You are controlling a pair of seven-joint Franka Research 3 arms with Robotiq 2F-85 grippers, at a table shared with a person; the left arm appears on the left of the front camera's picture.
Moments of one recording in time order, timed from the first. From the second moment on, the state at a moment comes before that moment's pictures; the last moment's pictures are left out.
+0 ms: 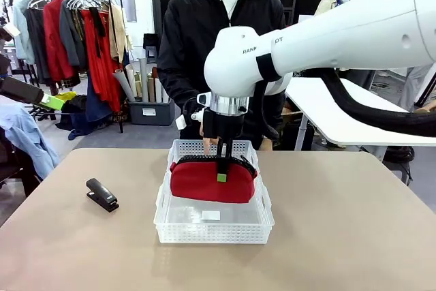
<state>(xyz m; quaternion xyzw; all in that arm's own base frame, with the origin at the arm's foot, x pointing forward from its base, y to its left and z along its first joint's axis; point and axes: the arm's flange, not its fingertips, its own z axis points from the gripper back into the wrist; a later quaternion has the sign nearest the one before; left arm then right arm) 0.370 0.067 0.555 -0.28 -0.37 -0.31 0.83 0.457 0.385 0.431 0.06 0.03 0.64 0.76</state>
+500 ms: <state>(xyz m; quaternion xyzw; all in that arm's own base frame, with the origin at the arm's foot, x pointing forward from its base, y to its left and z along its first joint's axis) 0.370 0.067 0.555 -0.28 -0.37 -0.31 0.83 0.458 0.384 0.379 0.06 0.05 0.64 0.77</state>
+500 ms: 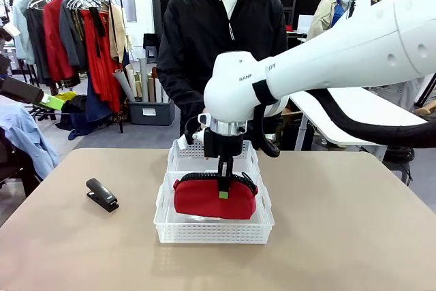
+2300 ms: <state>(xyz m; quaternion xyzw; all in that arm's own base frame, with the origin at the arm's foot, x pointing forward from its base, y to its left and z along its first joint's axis) 0.370 0.067 0.555 -0.28 -0.37 -0.31 0.83 0.441 0.371 0.406 0.04 0.04 0.65 0.76</state>
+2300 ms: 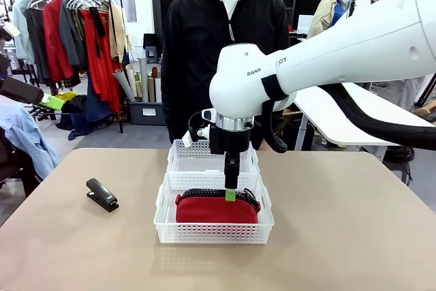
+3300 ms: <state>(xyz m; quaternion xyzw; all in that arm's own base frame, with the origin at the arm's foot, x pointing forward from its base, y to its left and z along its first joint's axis) 0.370 0.067 0.555 -0.28 -0.37 -0.31 0.83 0.439 0.370 0.404 0.04 0.05 0.65 0.76</state>
